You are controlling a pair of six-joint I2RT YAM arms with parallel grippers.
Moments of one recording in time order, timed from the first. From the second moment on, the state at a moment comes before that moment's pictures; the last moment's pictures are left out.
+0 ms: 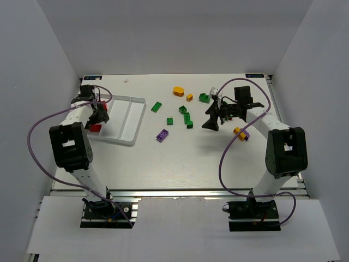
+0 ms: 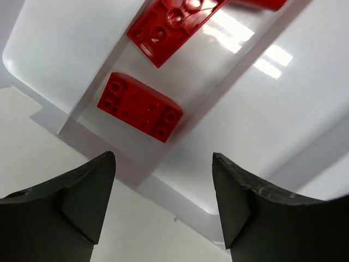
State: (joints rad) left arm 0.17 1.85 1.36 -0.64 -0.21 -0.26; right arm 0.18 1.71 1.18 -0.32 -1.03 -0.70
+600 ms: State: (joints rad) left arm 0.20 1.30 0.95 -0.32 0.23 -0.59; right arm 0.05 1.75 1.37 -0.40 -0.42 -0.32
